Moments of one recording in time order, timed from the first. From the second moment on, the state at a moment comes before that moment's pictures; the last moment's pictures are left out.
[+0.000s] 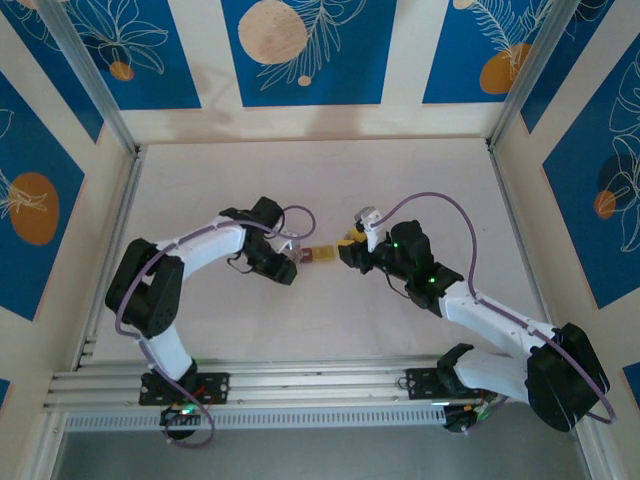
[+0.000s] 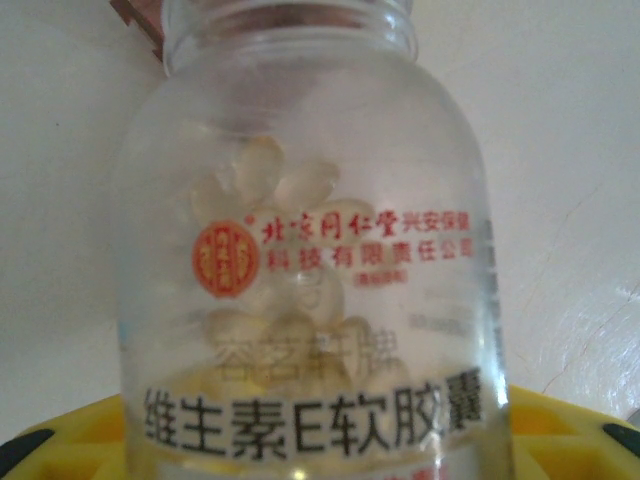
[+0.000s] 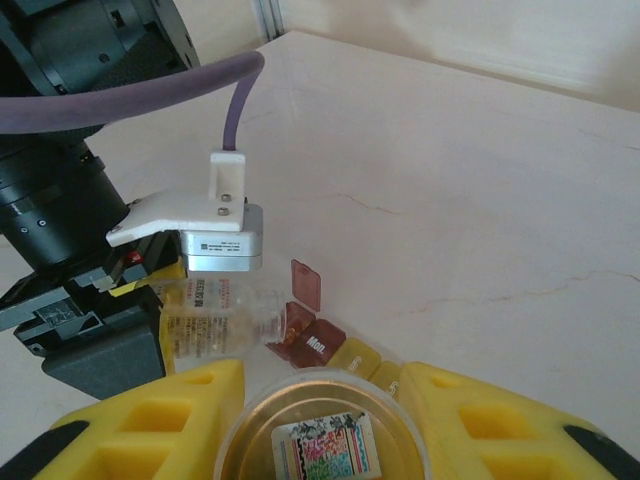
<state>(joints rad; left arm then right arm) -0.53 1.74 1.16 -0.83 0.33 -0.01 0.60 1.09 0.58 0.16 -0.21 0.07</state>
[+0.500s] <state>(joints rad) -0.53 1.79 1.26 -0.95 0.33 0.03 0.60 1.09 0.58 0.16 -0.21 0.07</state>
